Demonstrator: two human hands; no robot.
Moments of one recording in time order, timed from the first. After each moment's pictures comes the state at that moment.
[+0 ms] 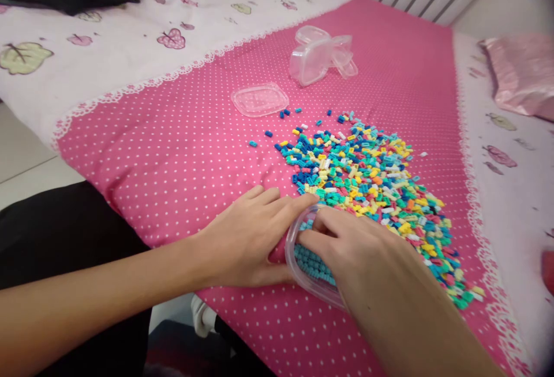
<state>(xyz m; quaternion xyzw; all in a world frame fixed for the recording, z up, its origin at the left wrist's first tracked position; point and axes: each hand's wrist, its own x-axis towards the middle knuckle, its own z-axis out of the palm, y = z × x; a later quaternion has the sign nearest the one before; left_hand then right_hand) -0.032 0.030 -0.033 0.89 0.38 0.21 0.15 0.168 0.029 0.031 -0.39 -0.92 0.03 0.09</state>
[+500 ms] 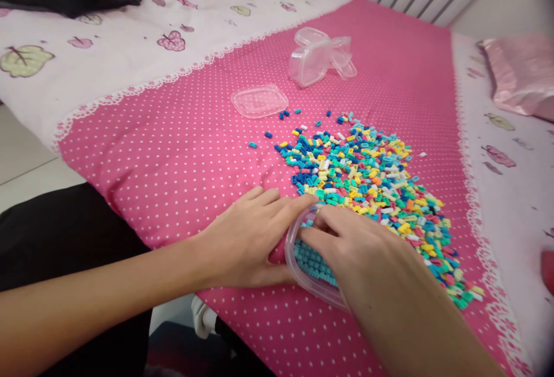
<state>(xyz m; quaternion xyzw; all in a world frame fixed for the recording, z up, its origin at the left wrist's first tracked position) -0.032 0.030 -0.031 0.88 0.39 0.20 0.17 0.167 0.030 0.030 -0.37 -0.92 0.00 0.11</state>
